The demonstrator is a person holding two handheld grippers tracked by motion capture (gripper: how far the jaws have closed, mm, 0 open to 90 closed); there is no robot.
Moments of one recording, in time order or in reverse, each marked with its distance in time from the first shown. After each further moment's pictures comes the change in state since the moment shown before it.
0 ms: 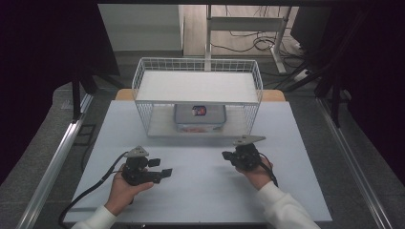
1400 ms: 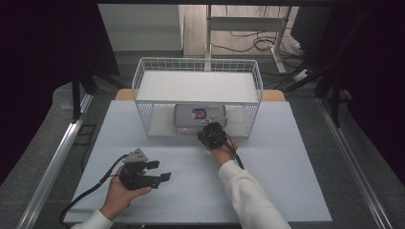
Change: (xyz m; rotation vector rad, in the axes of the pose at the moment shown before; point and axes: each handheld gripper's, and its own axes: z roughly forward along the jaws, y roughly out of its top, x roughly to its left) left arm -0.010 -0.003 -0.011 -0.004 -0.004 0.068; right arm 0.008 0.068 0.109 0.004 -0.094 0.094
